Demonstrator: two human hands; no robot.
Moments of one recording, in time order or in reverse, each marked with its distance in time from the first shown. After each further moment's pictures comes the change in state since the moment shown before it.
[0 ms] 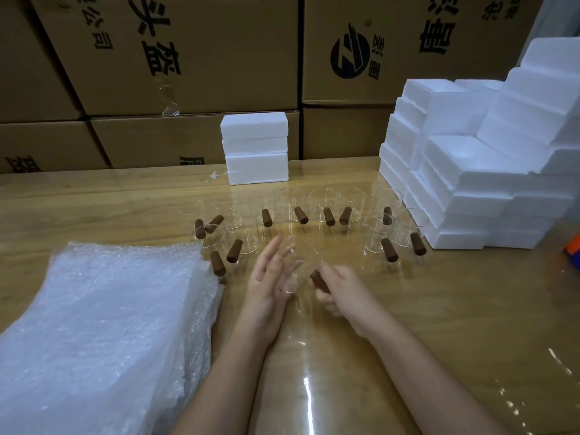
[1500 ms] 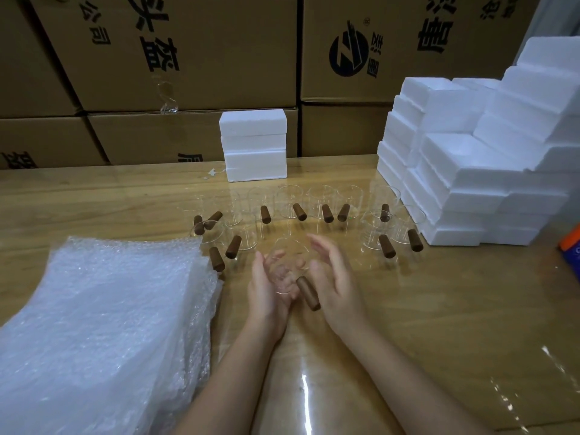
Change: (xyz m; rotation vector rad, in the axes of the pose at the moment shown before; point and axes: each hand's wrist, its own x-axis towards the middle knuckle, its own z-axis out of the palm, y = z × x) left_hand 0.006 -0.015 0.004 -0.036 0.247 -0.120; right_hand -0.010 0.014 0.019 -0.237 0.309 -0.572
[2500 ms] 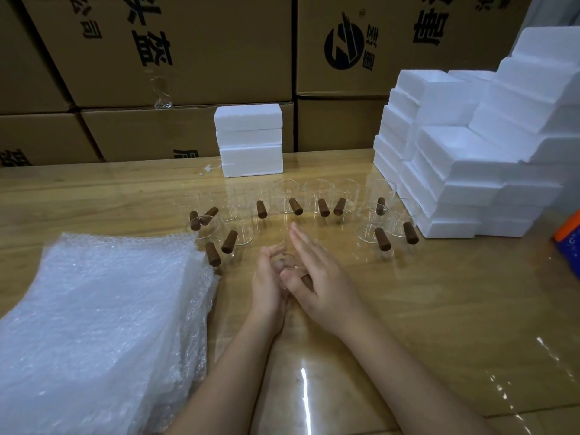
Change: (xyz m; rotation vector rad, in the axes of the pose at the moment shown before) left_hand -0.004 -0.004 0.006 0.229 -0.008 0.079; right_hand 0.003 -0.011 -0.004 -0.432 -0.253 -0.189
